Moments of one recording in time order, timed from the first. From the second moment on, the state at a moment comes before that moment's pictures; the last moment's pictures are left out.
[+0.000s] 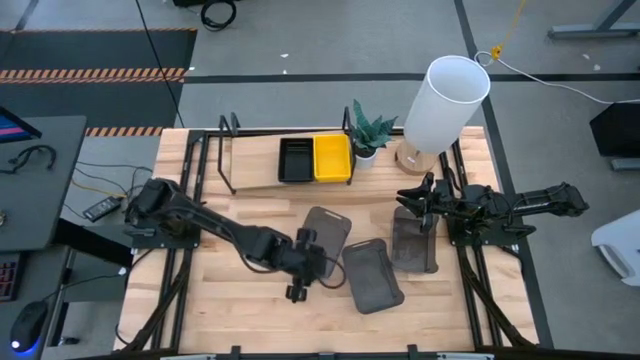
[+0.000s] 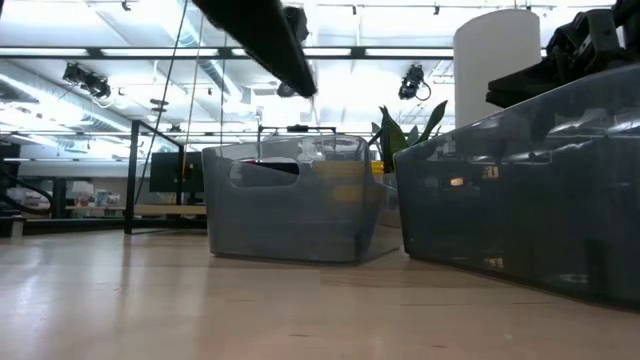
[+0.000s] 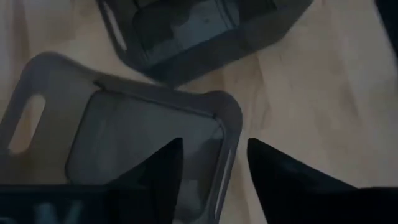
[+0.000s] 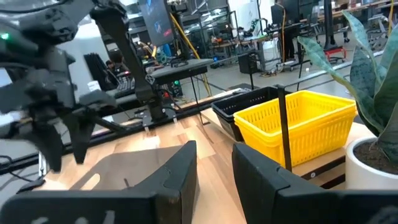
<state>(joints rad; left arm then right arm) -0.38 1.80 1.41 -0.61 -0.21 -0.13 0.07 0.17 0.01 0.21 0.31 0.22</state>
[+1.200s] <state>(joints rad) -0.37 2.00 1.41 -0.66 -0.15 -0.15 0.07 0.21 0.01 0.26 0.31 0.21</state>
